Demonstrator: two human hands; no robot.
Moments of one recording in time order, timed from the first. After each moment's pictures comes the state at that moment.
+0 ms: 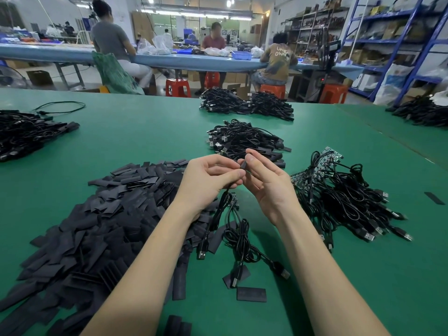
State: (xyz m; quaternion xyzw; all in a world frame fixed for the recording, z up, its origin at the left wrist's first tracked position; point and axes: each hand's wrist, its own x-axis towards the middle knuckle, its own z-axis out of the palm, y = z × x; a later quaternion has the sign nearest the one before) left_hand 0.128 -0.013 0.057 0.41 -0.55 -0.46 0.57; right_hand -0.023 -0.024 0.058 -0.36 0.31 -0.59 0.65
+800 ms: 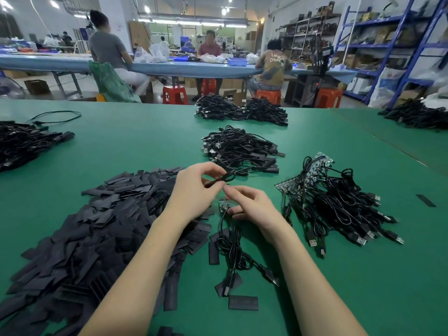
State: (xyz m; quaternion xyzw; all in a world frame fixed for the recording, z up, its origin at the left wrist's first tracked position) left_hand 0.136 -0.021 0.056 0.55 -0.68 -0.18 0.44; right_hand -0.031 -0.029 0.026 -0.55 0.48 -0.40 0.56
